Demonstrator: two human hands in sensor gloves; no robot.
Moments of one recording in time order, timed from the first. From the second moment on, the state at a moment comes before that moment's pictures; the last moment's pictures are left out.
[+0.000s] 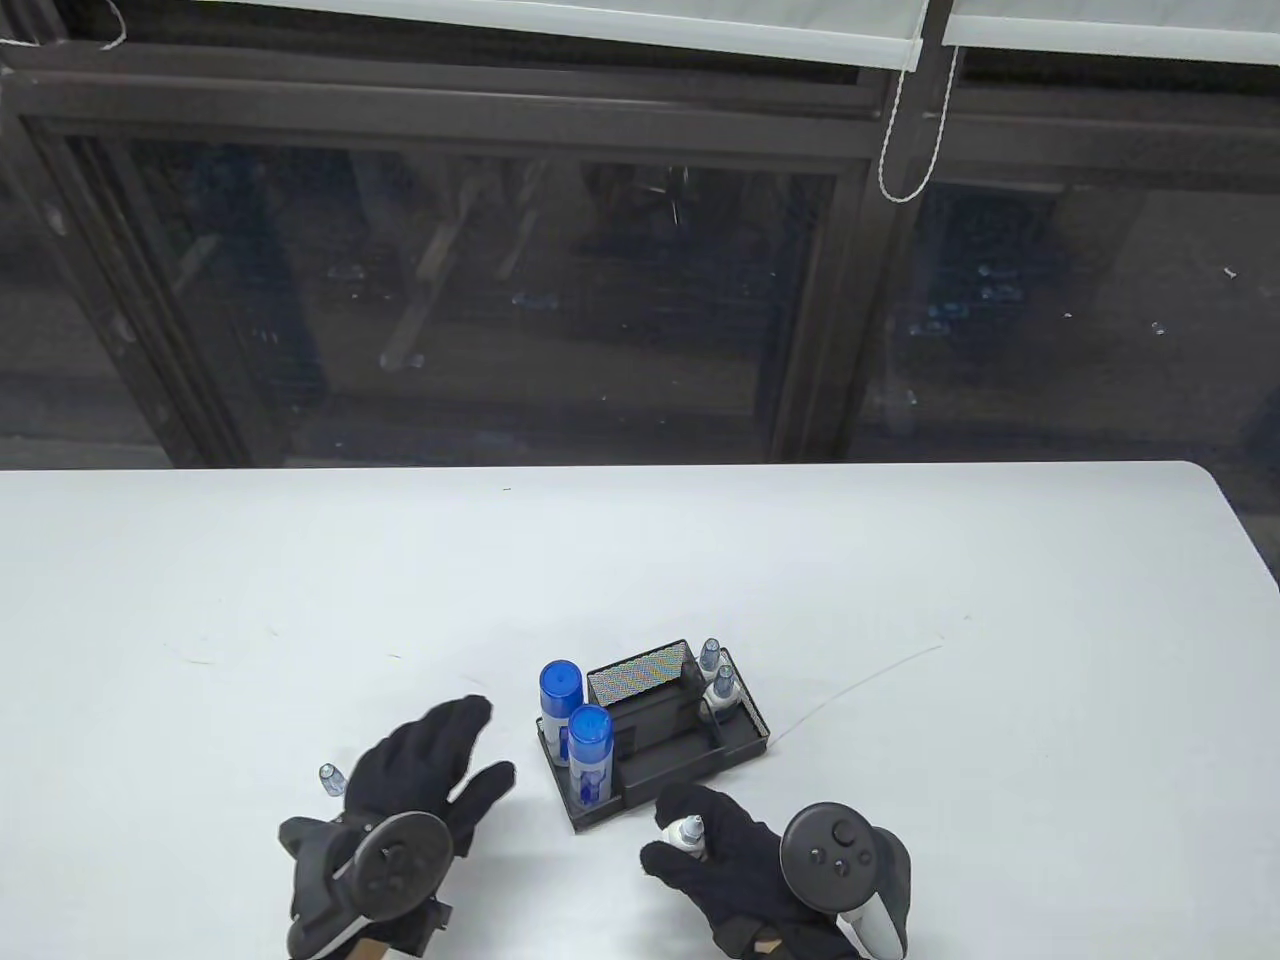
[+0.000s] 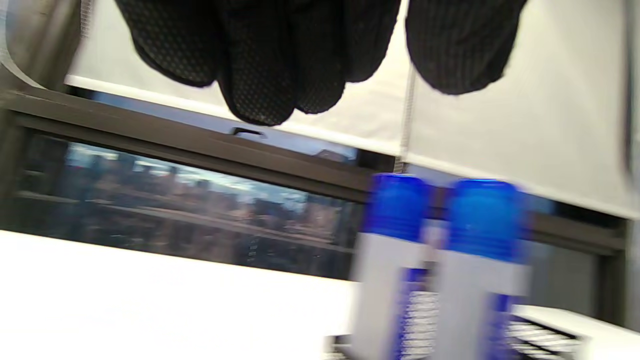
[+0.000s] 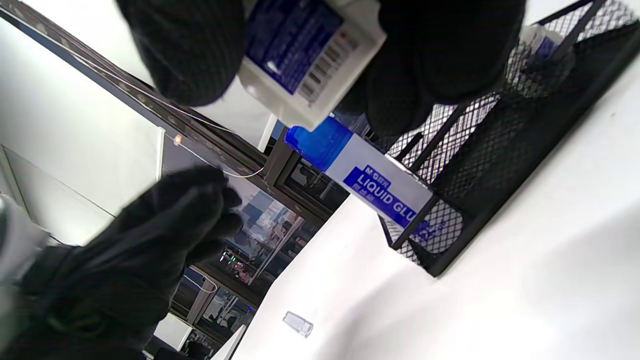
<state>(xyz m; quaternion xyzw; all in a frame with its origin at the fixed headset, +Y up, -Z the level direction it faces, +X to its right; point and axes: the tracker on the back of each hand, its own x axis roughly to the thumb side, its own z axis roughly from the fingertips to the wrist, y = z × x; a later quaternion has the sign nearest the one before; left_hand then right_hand) -0.227 -0.668 -0.249 0.18 -0.06 0.11 0.98 0.107 -0.700 -0.238 0.17 0.04 0.87 0.47</state>
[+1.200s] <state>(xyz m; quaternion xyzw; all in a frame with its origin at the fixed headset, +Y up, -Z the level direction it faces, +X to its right) -0.252 -0.677 -0.278 0.13 0.00 0.15 0.98 0.119 -0.708 -0.249 0.14 0.05 0.86 0.48</state>
